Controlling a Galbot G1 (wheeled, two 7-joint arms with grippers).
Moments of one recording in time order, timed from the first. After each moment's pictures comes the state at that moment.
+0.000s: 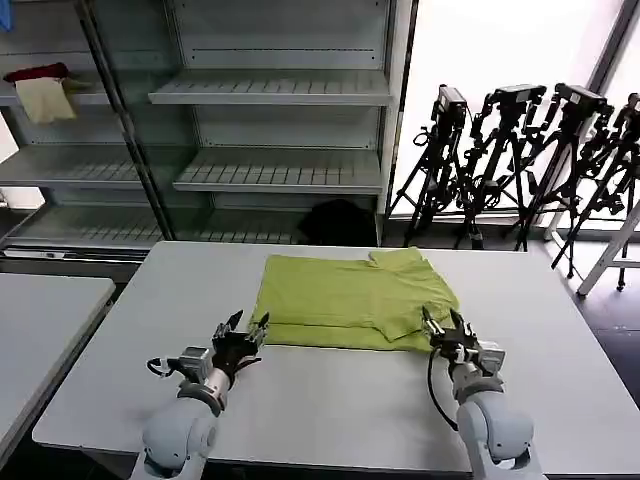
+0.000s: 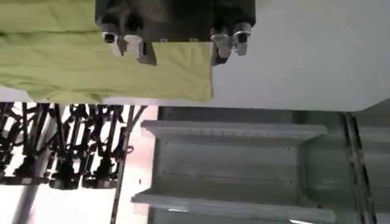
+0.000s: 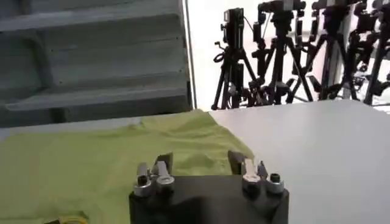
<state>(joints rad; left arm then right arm) 1.22 -1.39 -0.41 -1.97 -0.24 0.52 0.00 -1.27 1.37 0.64 2.00 0.31 -0.54 0.05</state>
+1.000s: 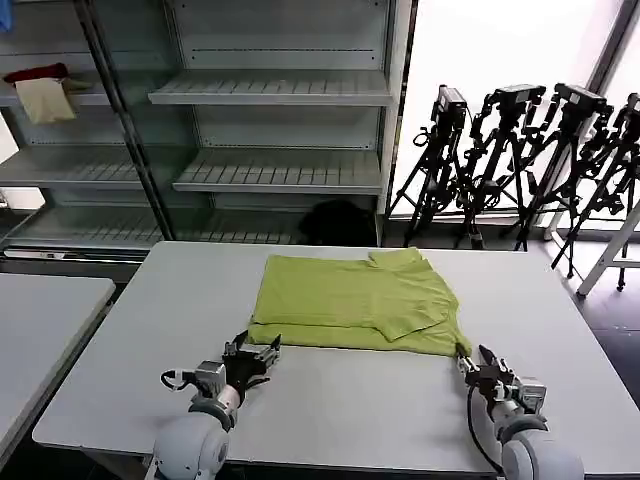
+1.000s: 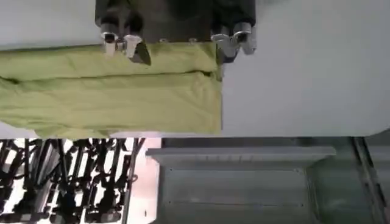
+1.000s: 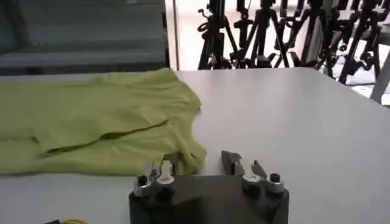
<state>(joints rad) 1.24 -1.39 -0.39 -1.93 -0.19 0.56 0.00 -1.35 1.34 0.68 1.96 0.26 -0.55 -0.01</state>
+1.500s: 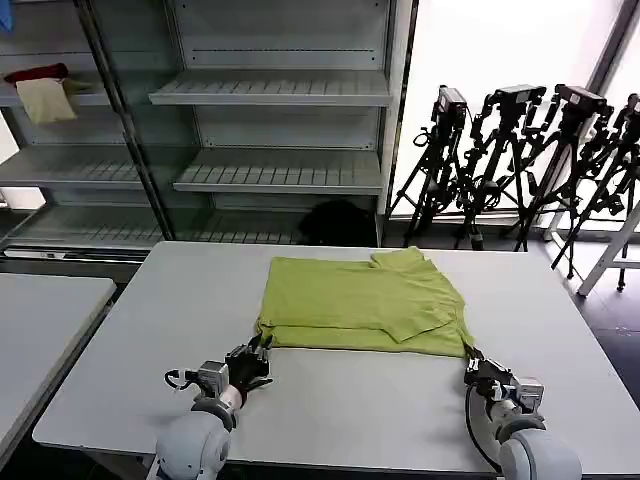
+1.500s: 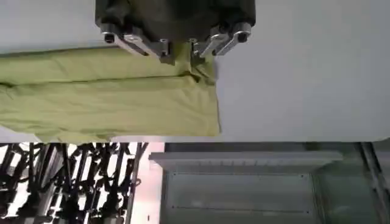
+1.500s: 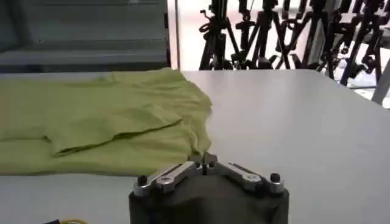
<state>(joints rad) 1.24 -1.39 -0.38 -1.93 -0.19 0.57 0.00 -1.37 1.33 0.69 1.99 0.29 -0.57 0.01</state>
